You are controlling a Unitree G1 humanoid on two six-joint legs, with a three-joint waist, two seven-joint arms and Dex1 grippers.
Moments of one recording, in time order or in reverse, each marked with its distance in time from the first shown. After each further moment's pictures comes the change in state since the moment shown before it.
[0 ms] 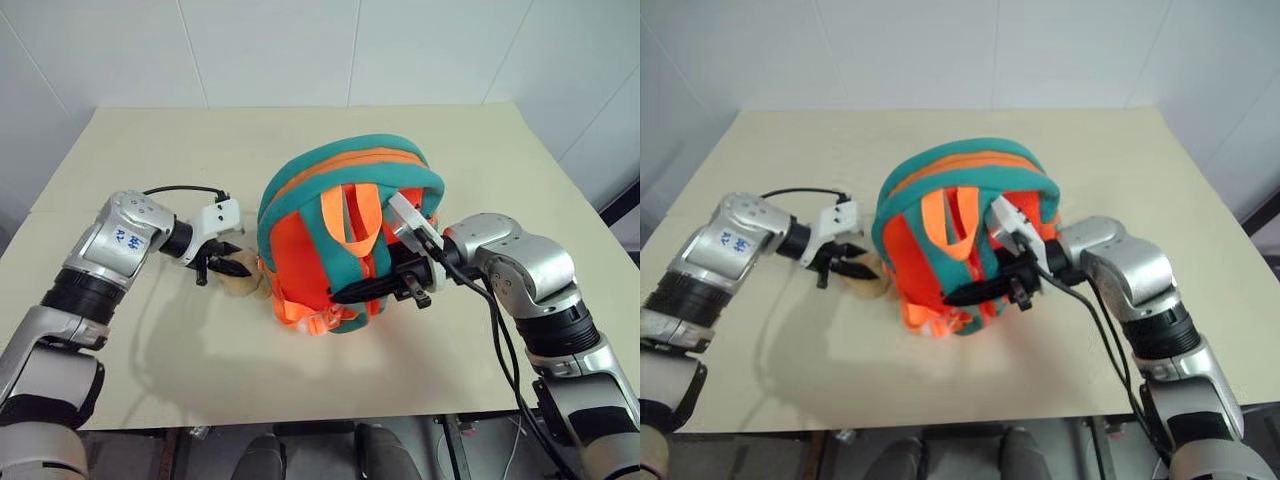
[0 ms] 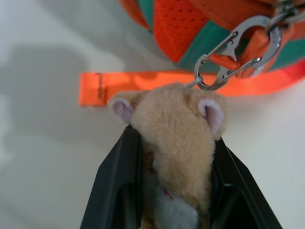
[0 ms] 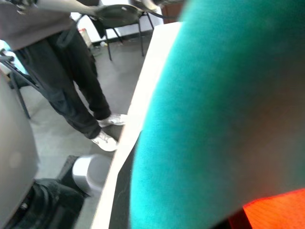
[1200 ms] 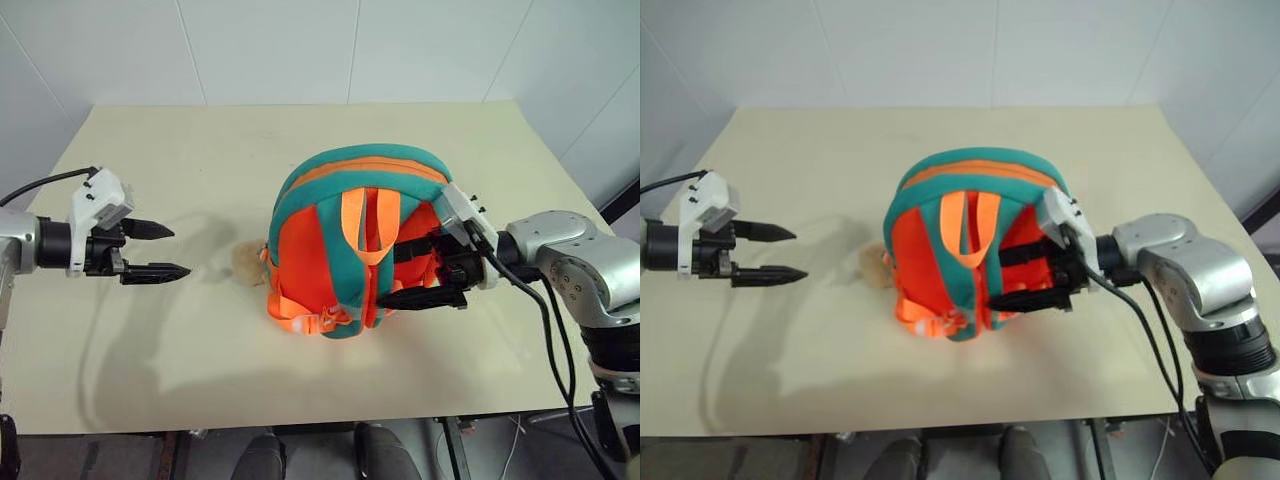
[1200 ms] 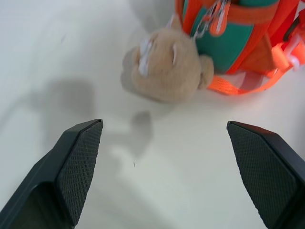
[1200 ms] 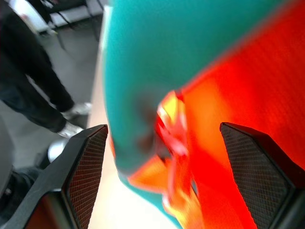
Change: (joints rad) left arm 0.443 0.275 0.597 -0.399 -0.229 0.278 -0.037; right arm 0.086 -0.276 -0.131 -0.021 0.008 0.026 -0.071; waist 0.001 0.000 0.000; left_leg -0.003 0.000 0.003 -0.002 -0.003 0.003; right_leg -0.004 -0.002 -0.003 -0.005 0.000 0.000
